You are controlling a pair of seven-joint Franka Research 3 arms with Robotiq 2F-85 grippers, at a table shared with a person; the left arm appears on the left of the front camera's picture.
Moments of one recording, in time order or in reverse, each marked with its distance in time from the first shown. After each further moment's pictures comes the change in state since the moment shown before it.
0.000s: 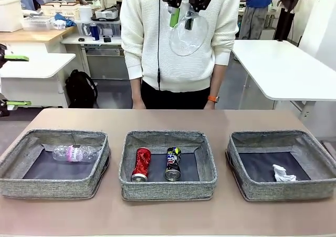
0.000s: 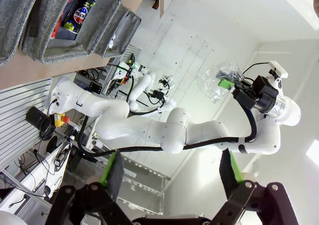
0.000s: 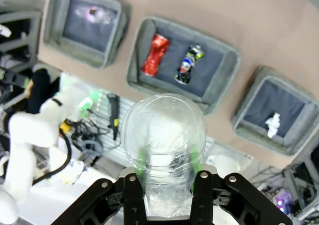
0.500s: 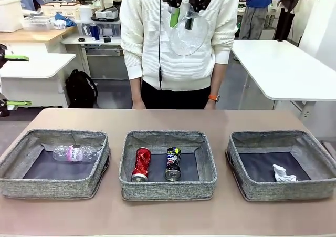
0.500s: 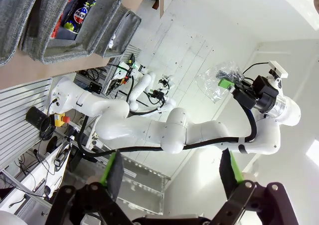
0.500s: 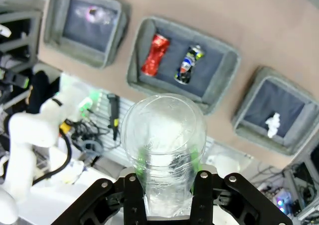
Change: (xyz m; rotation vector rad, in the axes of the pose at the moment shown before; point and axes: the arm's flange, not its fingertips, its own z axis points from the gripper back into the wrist) left arm 0.000 0.000 0.000 0.000 0.000 0.000; right arm 0.000 0.000 0.000 0.000 0.000 0.000
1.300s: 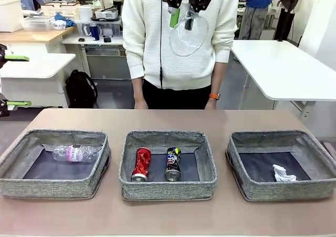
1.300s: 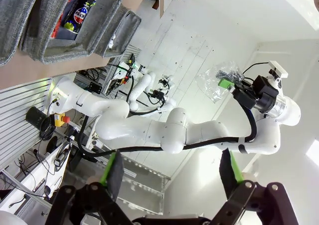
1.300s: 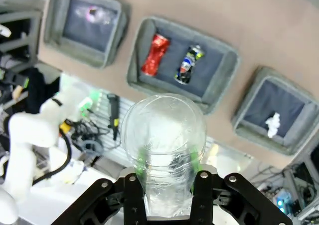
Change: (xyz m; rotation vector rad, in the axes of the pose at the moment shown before) left arm 0.000 0.000 0.000 0.000 0.000 0.000; right arm 0.000 0.000 0.000 0.000 0.000 0.000
